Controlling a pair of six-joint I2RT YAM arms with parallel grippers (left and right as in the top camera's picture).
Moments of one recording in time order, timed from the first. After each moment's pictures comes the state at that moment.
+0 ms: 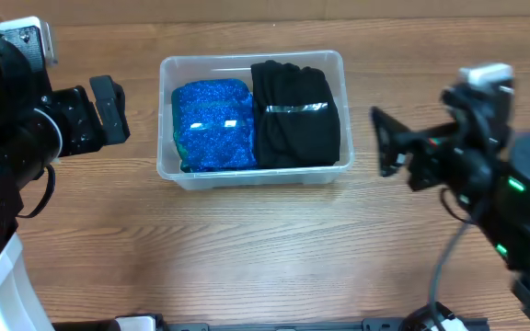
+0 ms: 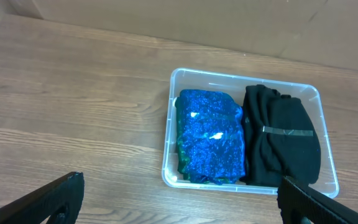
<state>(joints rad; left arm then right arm) 0.02 1.51 2.47 -1.69 0.05 -0.18 0.44 1.00 1.63 -0.94 0.13 0.16</state>
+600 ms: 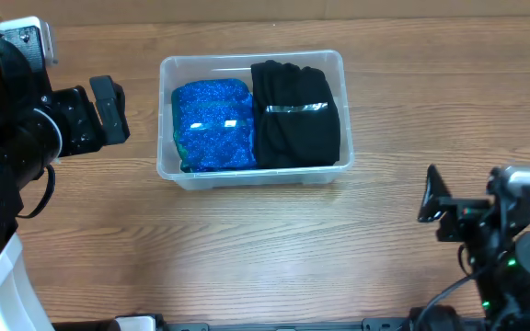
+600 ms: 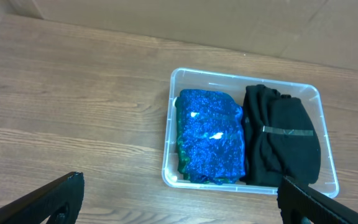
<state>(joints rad) 0.02 1.51 2.47 -1.69 0.05 -0.18 0.03 0.44 0.84 -0.69 0.03 0.10</state>
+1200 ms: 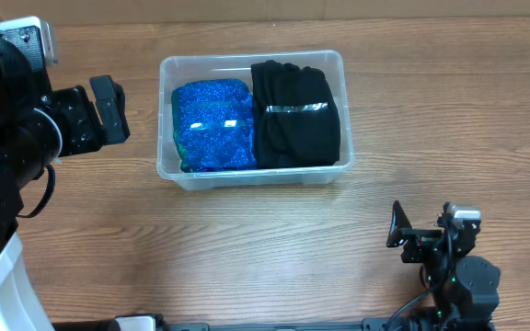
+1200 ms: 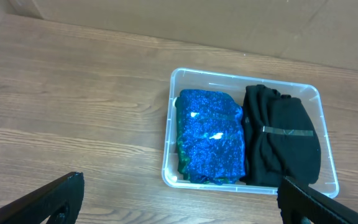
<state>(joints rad) 0.02 1.51 2.47 -1.69 0.05 -0.18 0.03 0.03 0.26 -0.56 -0.02 0.14</state>
